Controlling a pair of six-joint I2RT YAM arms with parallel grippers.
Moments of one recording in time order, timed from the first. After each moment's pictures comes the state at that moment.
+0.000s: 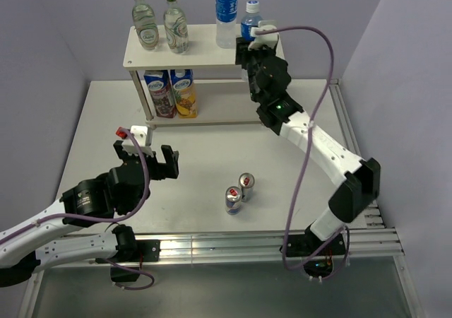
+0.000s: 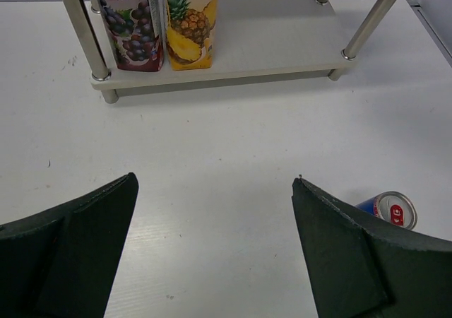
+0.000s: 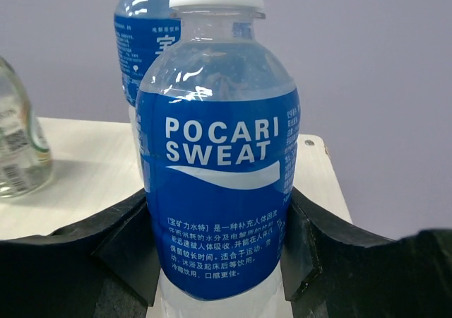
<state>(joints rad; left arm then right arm) -1.18 0.74 1.03 -0.67 -0.91 -0.48 0.62 1.53 1.52 0.34 0.54 -0.18</state>
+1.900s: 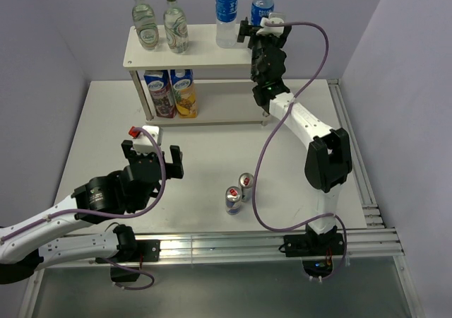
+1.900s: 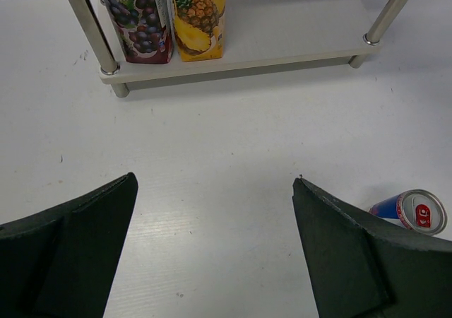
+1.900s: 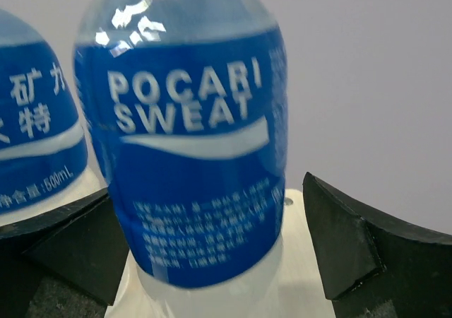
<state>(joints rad) -1.18 0.80 1.02 -0.68 -0.94 -0.48 0.44 1.92 1.73 0.70 0.48 -0.16</state>
